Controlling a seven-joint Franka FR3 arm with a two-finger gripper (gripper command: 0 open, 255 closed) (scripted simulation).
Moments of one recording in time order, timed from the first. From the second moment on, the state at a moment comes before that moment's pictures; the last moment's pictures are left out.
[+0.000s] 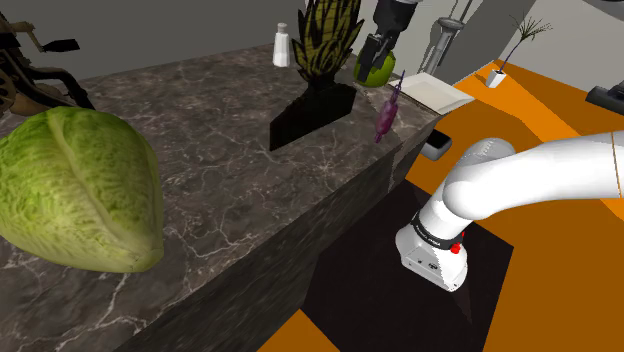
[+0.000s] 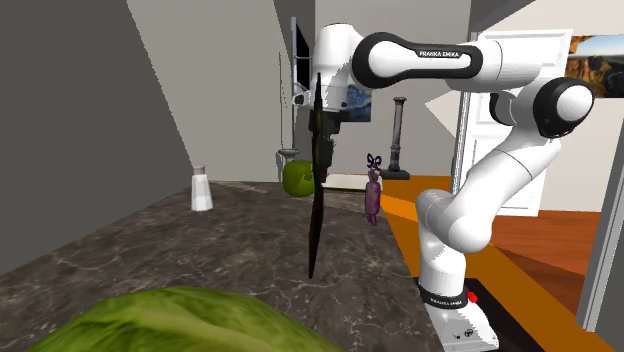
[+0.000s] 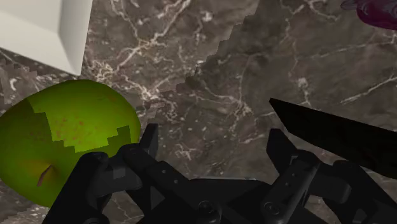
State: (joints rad) arm 0.00 -0.79 0.03 -2.37 0.00 1.69 -0.12
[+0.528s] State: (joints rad) arm 0.05 -0.86 0.14 -2.28 0.00 1.50 -0.08
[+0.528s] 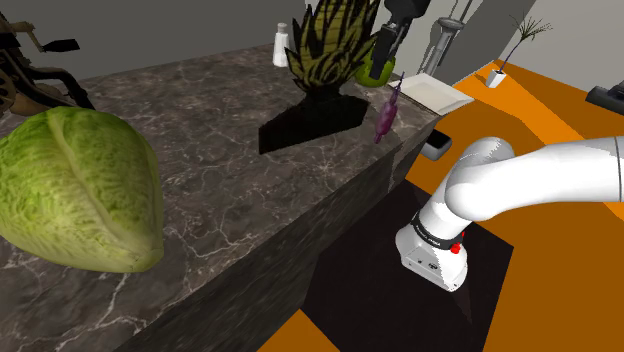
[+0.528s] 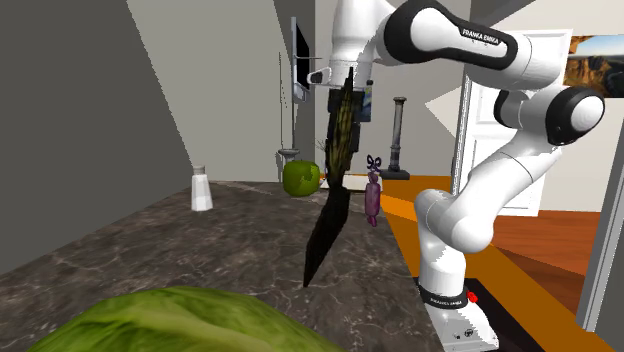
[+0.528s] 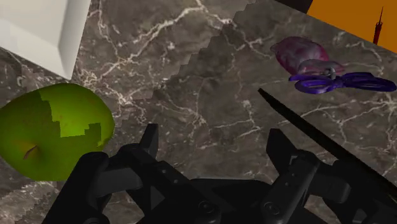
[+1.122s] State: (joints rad) arm 0.11 -0.88 0.29 -2.11 0.02 1.26 -0.04
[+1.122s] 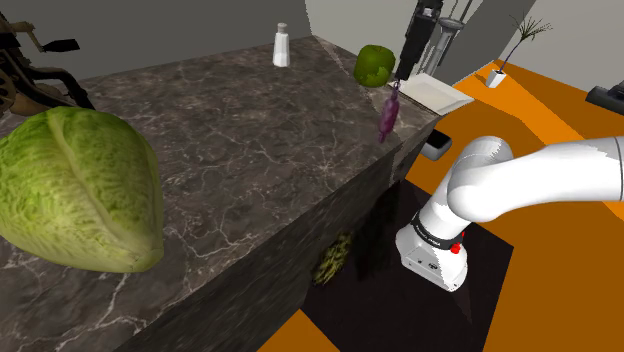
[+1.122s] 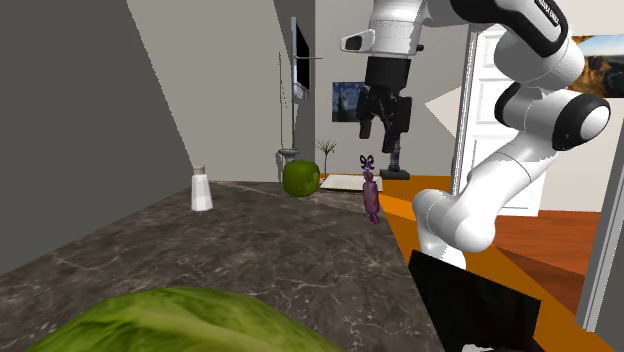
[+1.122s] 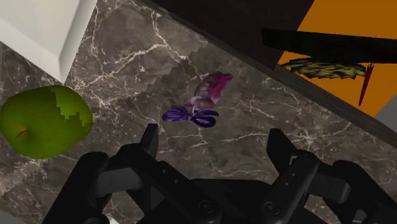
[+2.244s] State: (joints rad) arm 0.13 -0.93 0.29 -2.23 0.02 1.33 -0.05
